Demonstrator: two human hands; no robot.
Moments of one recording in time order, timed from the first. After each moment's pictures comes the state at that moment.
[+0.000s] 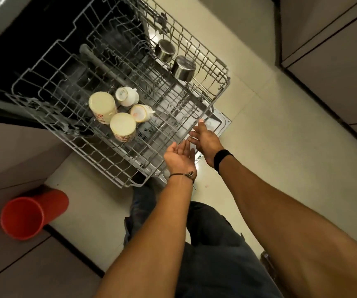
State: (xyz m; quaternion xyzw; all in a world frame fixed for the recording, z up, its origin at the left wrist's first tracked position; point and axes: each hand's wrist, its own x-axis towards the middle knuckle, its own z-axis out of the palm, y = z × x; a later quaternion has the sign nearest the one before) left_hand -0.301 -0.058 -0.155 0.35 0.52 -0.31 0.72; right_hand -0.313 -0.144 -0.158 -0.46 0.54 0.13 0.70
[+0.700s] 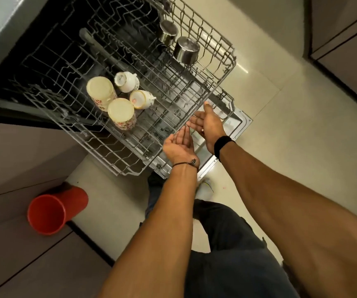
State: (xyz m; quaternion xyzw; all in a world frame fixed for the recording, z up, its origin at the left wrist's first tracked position) left_hand -0.241 -0.051 -0.157 0.36 0.53 -0.20 0.74; right_hand -0.246 -0.131 -0.177 -0.44 0.50 0.09 0.74
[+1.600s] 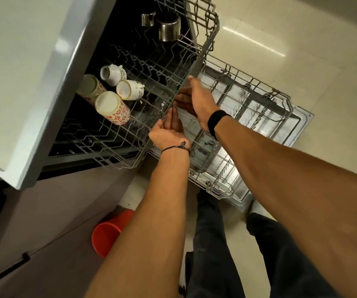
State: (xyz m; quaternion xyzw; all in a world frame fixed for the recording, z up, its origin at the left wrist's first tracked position) left_hand -0.042 0.012 -0.174 0.42 0.45 -0.18 0.77; right_hand -0.042 -0.076 -0.200 -0.39 0.45 0.04 0.80
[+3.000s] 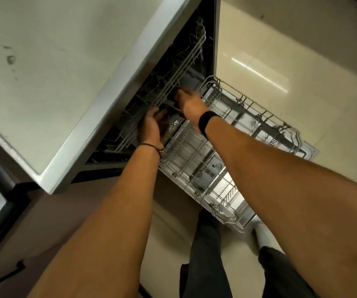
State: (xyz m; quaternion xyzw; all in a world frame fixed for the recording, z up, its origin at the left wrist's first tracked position) left_hand 0.076 0.076 -0.173 0.66 0.27 -0.29 0.64; right_hand 0.048 -0.044 -0.158 -0.58 0.34 0.09 0.74
